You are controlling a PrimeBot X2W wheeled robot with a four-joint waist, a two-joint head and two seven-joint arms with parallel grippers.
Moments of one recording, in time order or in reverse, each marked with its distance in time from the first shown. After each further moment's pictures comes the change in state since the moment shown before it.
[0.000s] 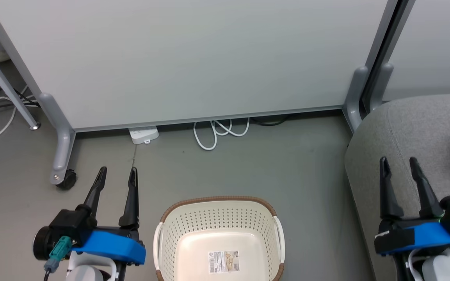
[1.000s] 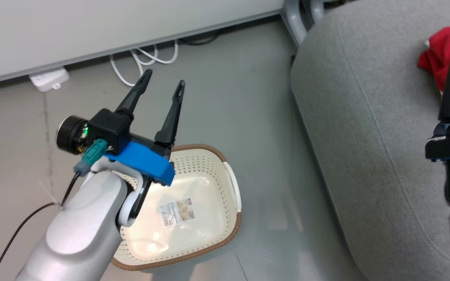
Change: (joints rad) left arm -0.515 0.172 -0.504 0.094 -0.241 0.116 0.000; right arm -0.351 -0.112 -0.116 0.029 -0.062 0.000 0.000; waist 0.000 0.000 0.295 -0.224
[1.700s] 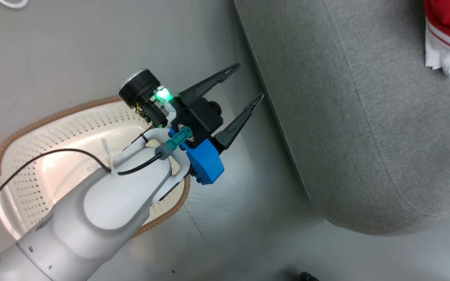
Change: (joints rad) left arm -0.267 0.007 -0.349 -0.009 0.103 -0.120 0.098; right arm -0.165 -0.118 -0.239 0.230 0.040 0.000 0.000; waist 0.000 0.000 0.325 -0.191
